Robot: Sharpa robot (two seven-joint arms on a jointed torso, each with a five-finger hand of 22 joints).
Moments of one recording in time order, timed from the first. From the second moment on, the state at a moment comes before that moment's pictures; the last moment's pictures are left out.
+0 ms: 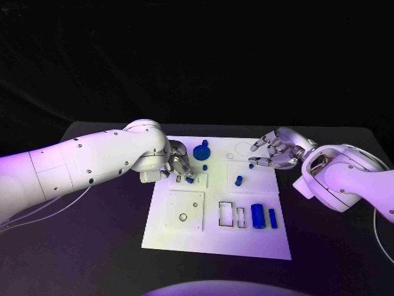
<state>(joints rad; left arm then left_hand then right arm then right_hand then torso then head) 1.26 -0.64 -0.03 1.38 -0.97 0.25 -0.63 1.19 -0.18 0.72 0.25 0.22 0.79 0.06 0.80 0.60 1.34 -0.02 1.20 1.09 1.47 -0.08 1.57 1.31 0.12 1.28 0.03 1.27 1.12 1.28 -0.93 -0.15 1.69 -1.06 -0.45 -0.23 1.39 -0.19 0.17 0.28 0.31 0.92 0.13 0.21 0.29 1.33 0.05 1.29 1.20 1.47 -0.02 1.56 1.31 0.11 1.38 0.09 1.11 1.27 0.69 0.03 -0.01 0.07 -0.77</state>
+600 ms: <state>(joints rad) 1.25 -0.70 -0.04 1.48 -0.99 0.09 -0.58 1.12 -0.22 0.72 0.19 0.44 0.82 0.07 0.82 0.60 1.40 -0.04 1.25 1.15 1.47 -0.09 1.57 1.31 0.10 1.32 0.02 1.31 1.19 1.27 -0.94 -0.15 1.70 -1.06 -0.46 -0.23 1.39 -0.19 0.18 0.28 0.32 0.92 0.13 0.21 0.29 1.33 0.05 1.29 1.20 1.47 -0.02 1.56 1.31 0.11 1.38 0.09 1.11 1.27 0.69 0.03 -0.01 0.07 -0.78</state>
